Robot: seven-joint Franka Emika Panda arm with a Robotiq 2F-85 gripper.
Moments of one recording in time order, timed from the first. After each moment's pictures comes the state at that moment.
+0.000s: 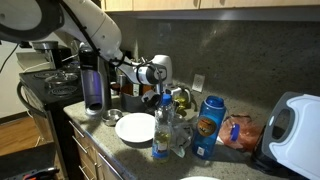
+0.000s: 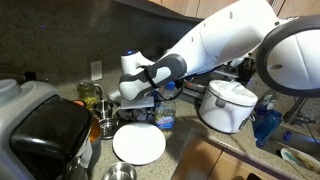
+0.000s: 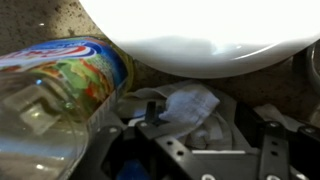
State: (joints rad) arm 0.23 0.67 -0.14 -1.58 -0.22 2.22 0.84
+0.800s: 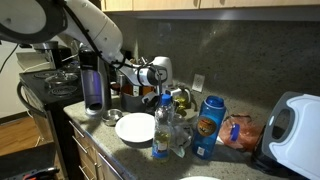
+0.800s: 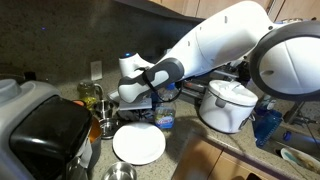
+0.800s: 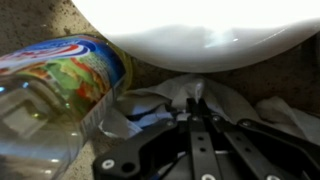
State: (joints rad) arm 0.24 0.70 -0.15 -1.55 -0.25 2.22 0.91
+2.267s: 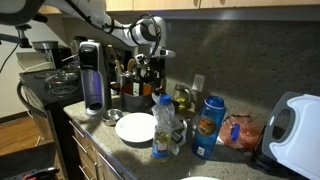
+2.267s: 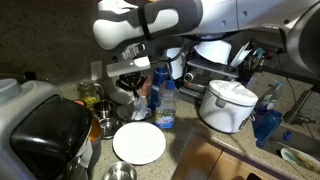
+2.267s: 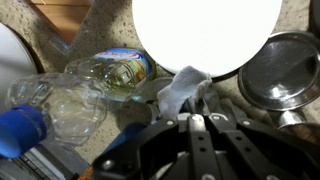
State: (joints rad) arm 0.28 0.54 -0.05 -1.35 -0.24 1.73 0.74
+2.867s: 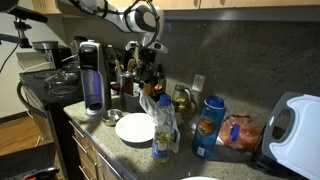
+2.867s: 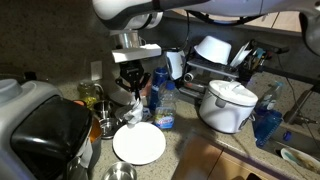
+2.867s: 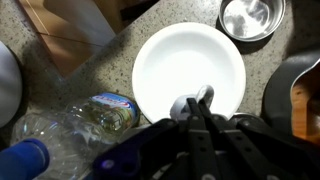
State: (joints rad) arm 0.24 0.45 0.02 -1.38 -0.09 1.54 0.52
